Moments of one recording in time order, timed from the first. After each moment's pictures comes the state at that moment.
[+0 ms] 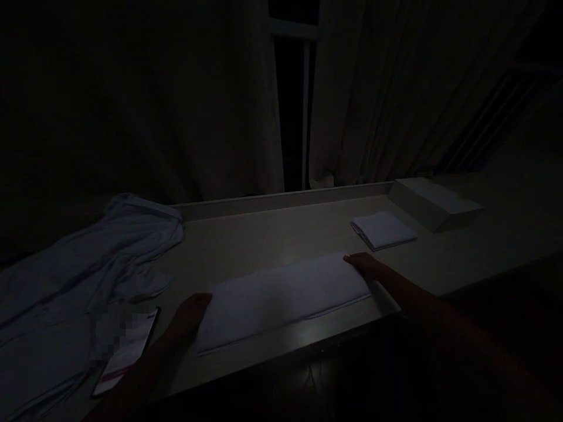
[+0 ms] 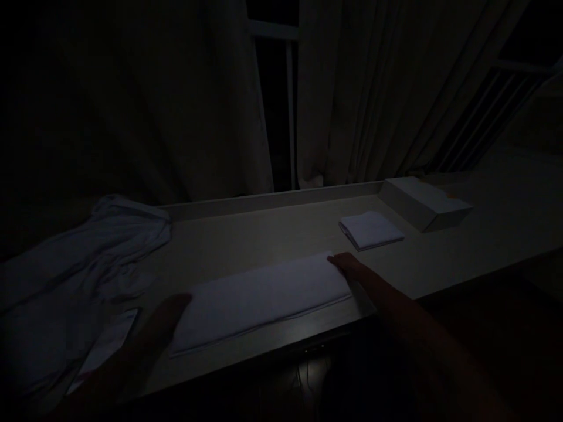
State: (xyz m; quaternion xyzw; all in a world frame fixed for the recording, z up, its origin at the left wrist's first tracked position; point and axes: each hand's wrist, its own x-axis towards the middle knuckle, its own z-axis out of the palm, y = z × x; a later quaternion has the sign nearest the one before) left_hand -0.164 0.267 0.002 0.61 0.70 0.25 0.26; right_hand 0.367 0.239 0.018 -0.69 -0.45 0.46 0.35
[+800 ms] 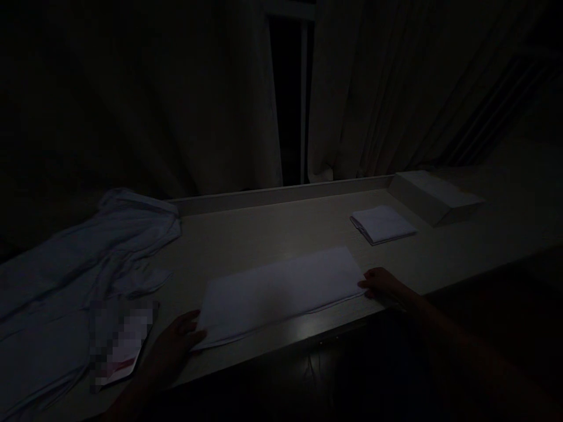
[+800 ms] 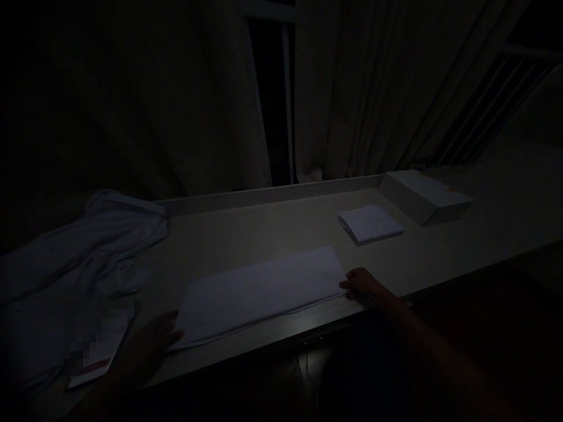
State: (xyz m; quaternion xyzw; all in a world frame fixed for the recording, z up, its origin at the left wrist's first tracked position) left_hand -0.203 0.203 -0.041 0.52 0.69 0.25 0.43; right_hand 0.409 0.169 -0.046 -0.75 -0.42 0.45 0.25
